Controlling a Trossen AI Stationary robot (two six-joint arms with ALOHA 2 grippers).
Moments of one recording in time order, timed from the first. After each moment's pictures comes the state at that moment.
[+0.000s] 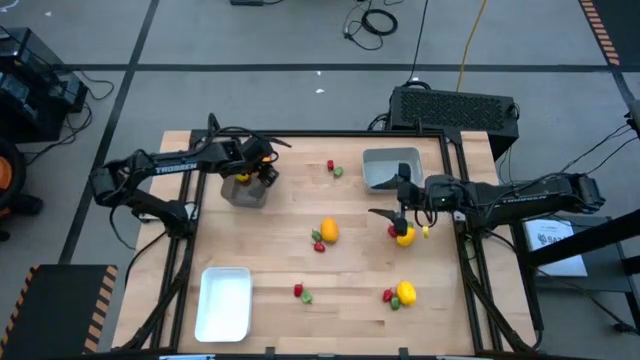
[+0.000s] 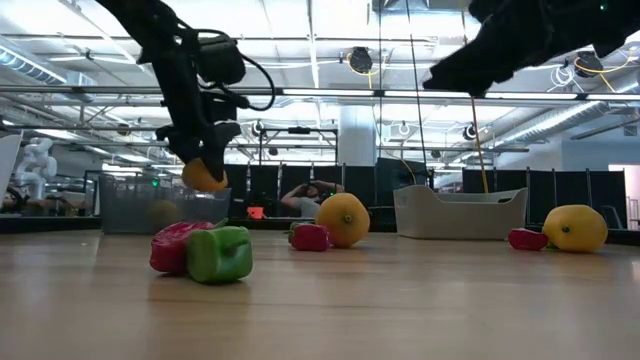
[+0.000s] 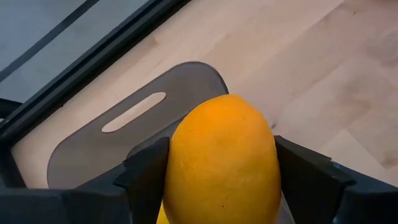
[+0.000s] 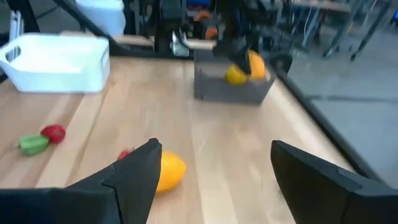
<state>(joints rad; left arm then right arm) 0.50 1.38 0.87 -0.58 -0.32 -0.30 -0.02 0.88 0.49 0.09 0.13 -0.05</state>
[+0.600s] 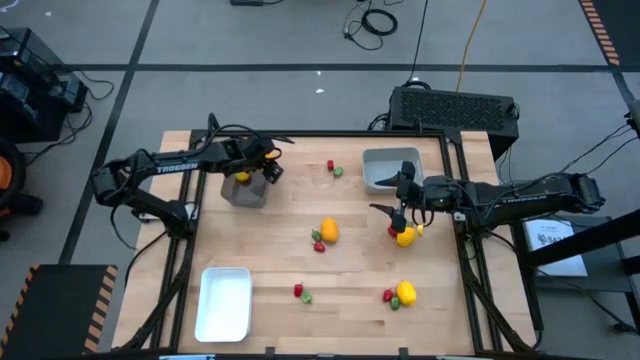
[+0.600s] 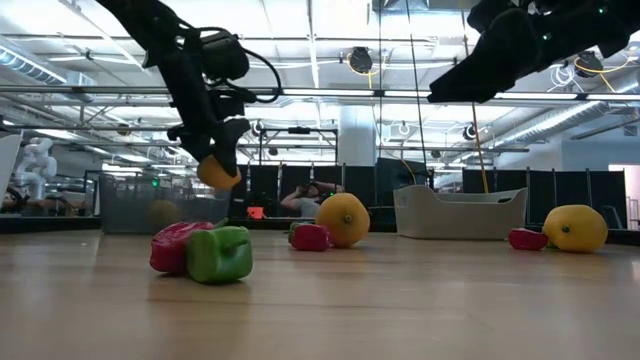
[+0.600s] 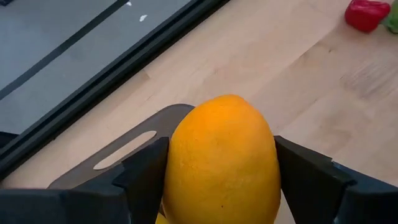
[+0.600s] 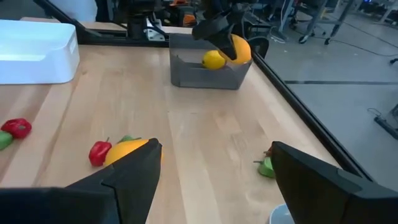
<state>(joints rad) 0.50 1.38 0.87 -0.47 -0.32 -0.25 -0.02 0.88 0.49 0.04 0.24 -0.02</state>
